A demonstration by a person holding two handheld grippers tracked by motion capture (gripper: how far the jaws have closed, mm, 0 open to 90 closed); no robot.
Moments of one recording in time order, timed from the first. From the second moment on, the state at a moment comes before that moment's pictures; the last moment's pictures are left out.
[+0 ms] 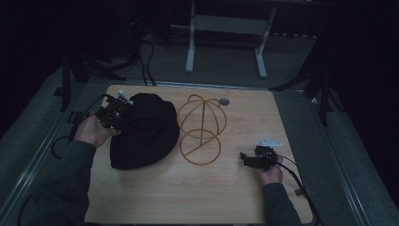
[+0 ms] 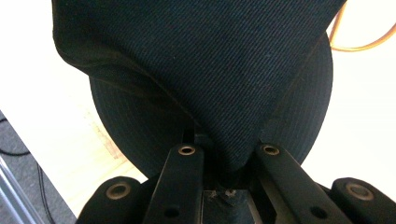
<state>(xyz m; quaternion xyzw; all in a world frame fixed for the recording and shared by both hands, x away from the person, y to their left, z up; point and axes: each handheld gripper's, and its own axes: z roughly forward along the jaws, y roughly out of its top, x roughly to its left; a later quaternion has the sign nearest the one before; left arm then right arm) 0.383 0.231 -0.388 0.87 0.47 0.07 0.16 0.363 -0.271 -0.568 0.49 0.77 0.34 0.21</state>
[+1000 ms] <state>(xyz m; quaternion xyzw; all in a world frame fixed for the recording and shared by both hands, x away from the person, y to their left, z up) 0.371 0.245 -0.366 0.87 0.44 0.09 0.21 0.363 -0.271 -0.568 0.49 0.77 0.34 0.21</state>
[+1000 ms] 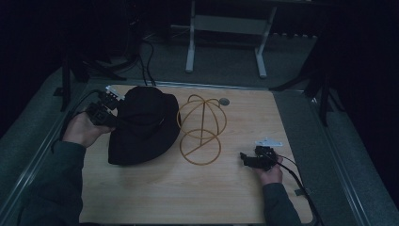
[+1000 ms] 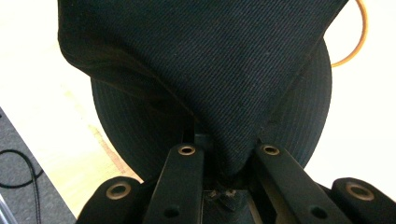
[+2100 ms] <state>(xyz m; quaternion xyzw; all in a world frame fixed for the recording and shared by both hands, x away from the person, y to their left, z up) 0.361 0.254 -0.346 0.88 0.40 0.12 0.24 0.363 -0.271 -0.568 0.49 0.77 0.34 0.21</state>
